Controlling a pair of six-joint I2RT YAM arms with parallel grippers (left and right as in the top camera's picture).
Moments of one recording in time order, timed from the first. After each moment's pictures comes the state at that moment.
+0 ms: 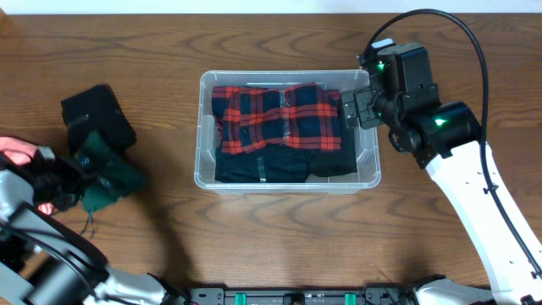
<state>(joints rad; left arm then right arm) 0.84 1.72 1.11 -0.79 0.56 -0.11 0.34 1.44 1.40 -0.81 0.16 0.02</state>
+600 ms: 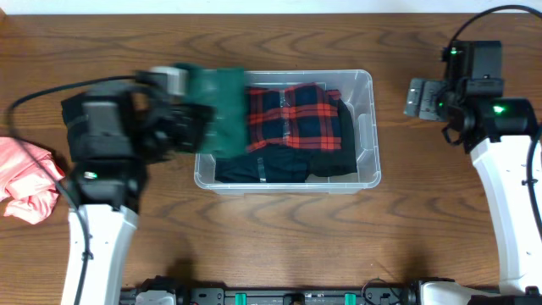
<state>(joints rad) -0.10 1.14 1.11 -0.62 0.52 -0.13 0.01 1.44 1.40 -0.90 0.19 0.15</state>
